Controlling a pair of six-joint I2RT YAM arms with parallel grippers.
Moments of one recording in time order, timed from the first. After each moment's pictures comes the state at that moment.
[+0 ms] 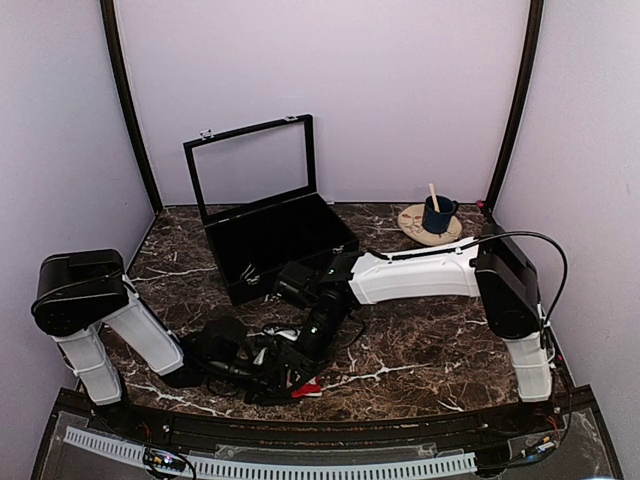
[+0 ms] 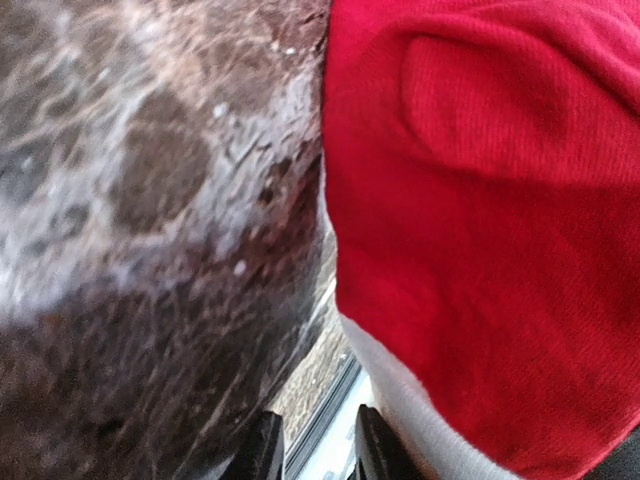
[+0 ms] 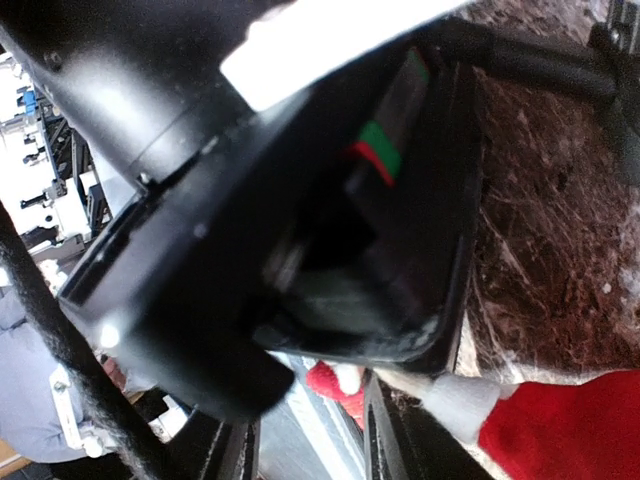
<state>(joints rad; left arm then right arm) -1.02 1.76 0.36 0.83 0.59 -1.34 1.15 2.16 1.66 -0.84 -0.74 0.25</state>
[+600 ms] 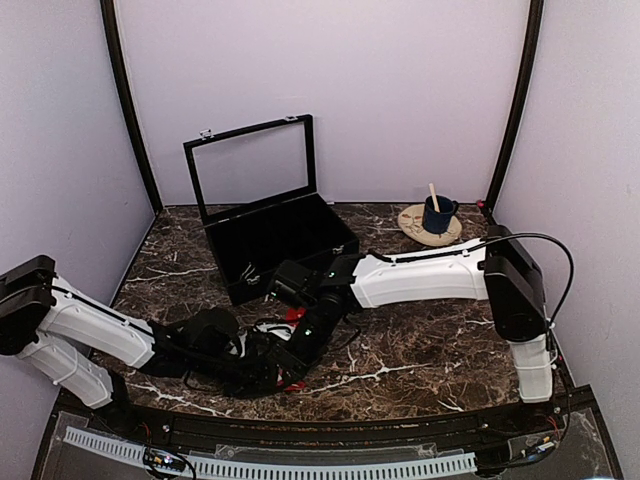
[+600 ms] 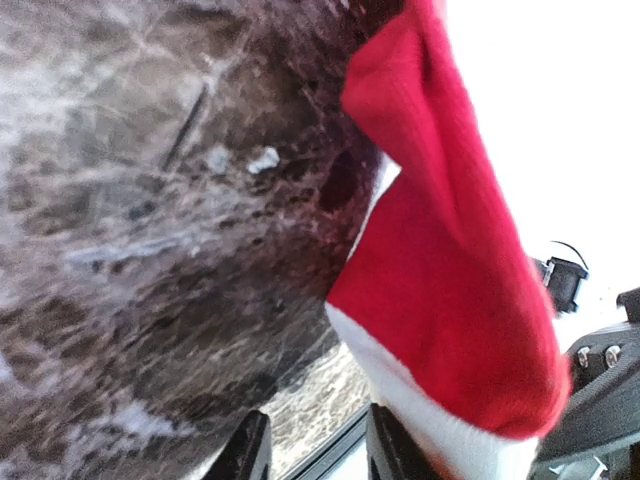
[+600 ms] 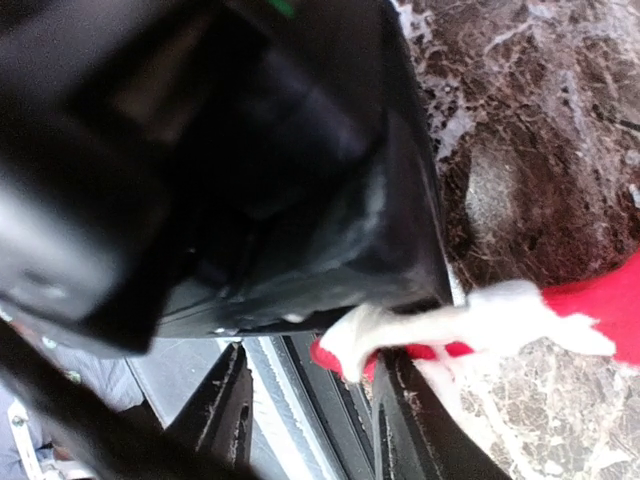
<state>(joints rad) -1.03 1.42 0.37 0.28 0.36 -1.31 1.18 2.13 1.66 -0.75 -0.64 0.25</state>
